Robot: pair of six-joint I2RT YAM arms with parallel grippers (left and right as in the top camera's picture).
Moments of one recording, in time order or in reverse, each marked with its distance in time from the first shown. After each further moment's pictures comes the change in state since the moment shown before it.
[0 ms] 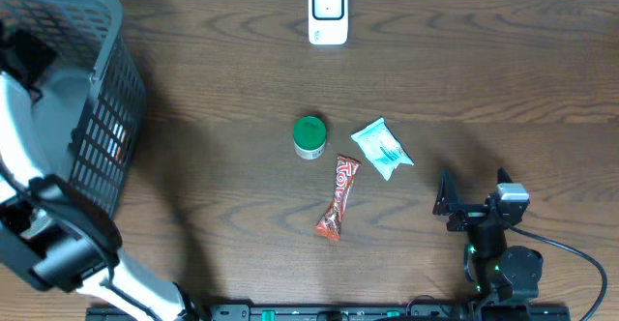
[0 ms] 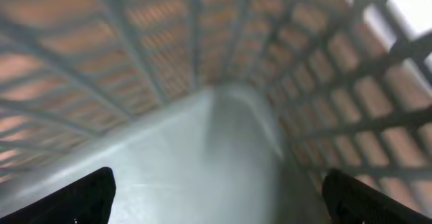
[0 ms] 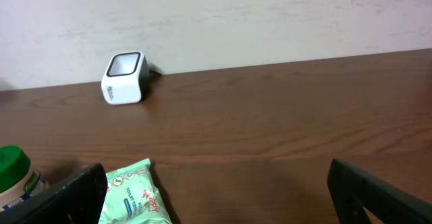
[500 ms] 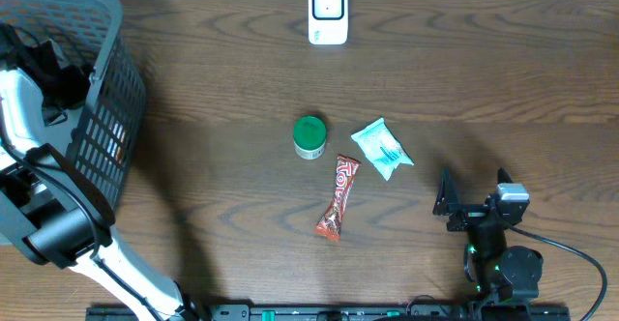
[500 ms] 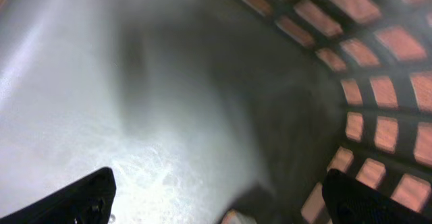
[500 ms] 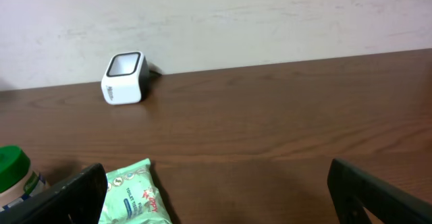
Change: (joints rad) left arm -0.003 0.151 0.000 -0.189 0.325 0.468; right arm 0.000 0.000 0.000 0.000 0.000 0.000
